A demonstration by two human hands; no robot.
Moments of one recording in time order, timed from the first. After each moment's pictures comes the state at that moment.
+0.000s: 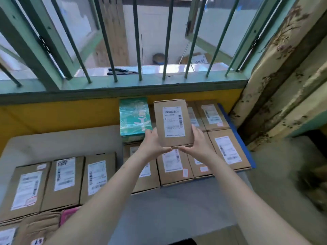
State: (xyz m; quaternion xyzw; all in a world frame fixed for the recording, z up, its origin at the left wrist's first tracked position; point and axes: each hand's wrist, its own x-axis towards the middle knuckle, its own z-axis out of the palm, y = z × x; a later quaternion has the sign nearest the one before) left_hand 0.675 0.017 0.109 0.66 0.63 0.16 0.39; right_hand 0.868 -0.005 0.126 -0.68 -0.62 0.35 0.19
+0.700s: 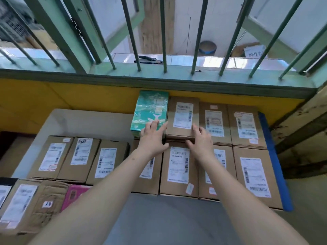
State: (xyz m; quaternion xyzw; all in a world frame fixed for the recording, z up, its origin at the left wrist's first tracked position) left_hand 0.675 0.062 0.069 0.66 0.73 -0.01 0.16; right_hand 0.866 0.100 0.024 -0.65 -0.72 0.23 0.10
